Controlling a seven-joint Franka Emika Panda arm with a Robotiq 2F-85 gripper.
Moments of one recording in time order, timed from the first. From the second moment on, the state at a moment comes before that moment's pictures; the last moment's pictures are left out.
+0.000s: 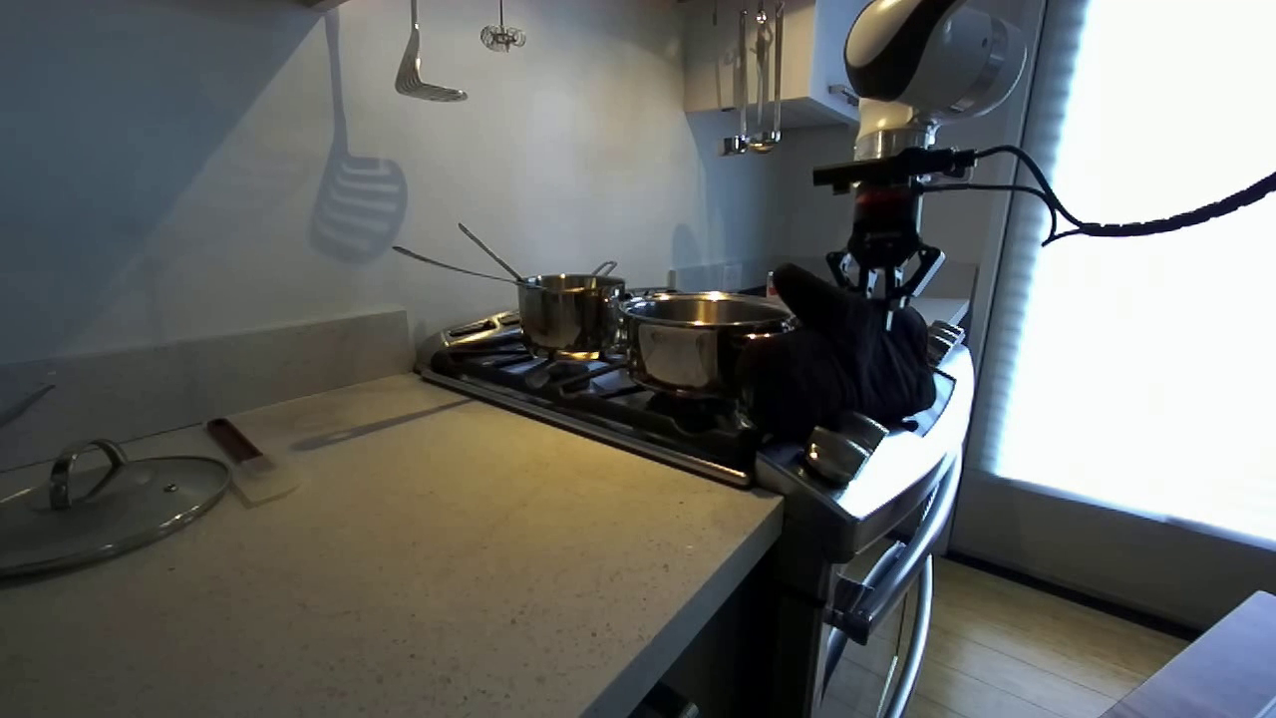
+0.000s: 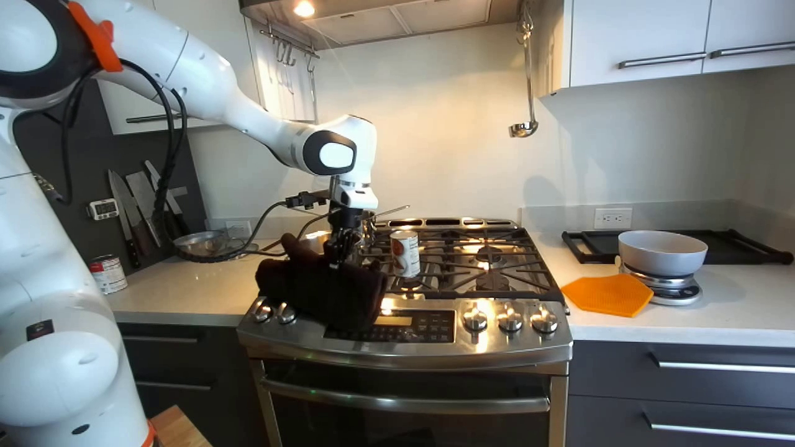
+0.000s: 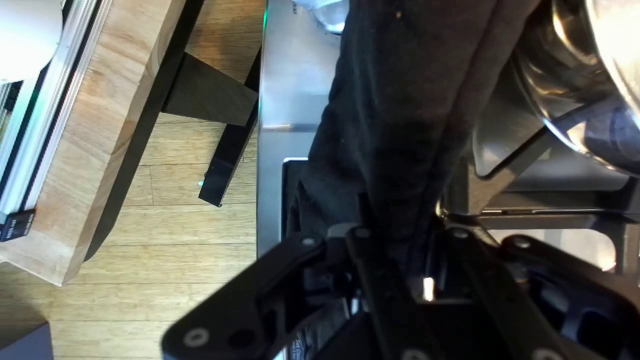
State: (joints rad) arm -0.09 -0.16 0.03 -2.27 0.18 1.92 0.99
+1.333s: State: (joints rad) arm -0.09 -0.45 0.14 -2.27 -0.11 1.90 1.09
